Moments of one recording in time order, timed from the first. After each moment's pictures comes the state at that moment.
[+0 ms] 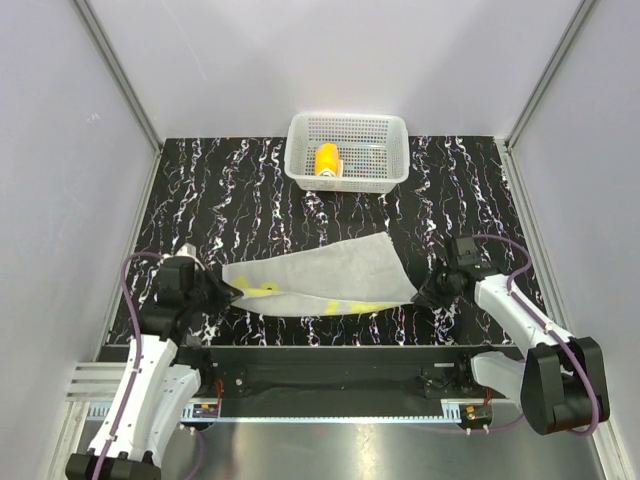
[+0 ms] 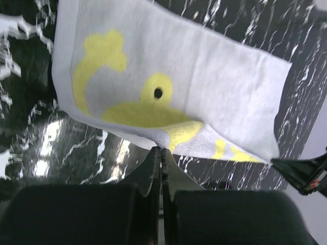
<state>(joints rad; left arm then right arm) -0.09 0.59 0.52 -0.72 0.22 -0.80 0.19 1.11 0.55 -0.61 -0.20 0.80</state>
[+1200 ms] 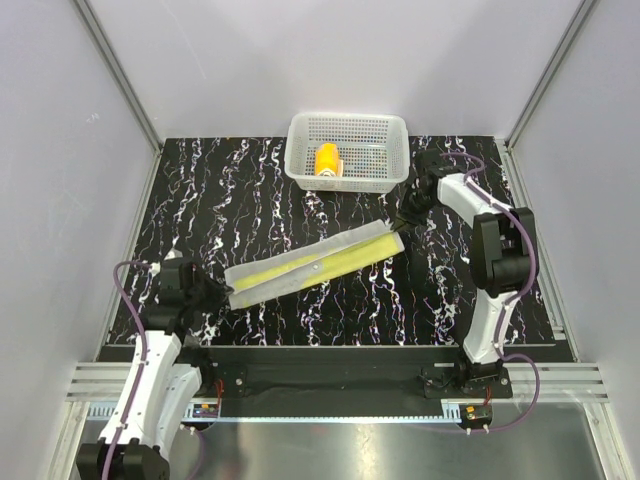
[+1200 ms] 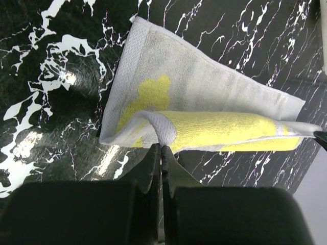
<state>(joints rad) -0.01 0.61 0.42 -0.63 0.12 -0.92 0.19 1.95 1.47 -0.72 -0.23 0.57</state>
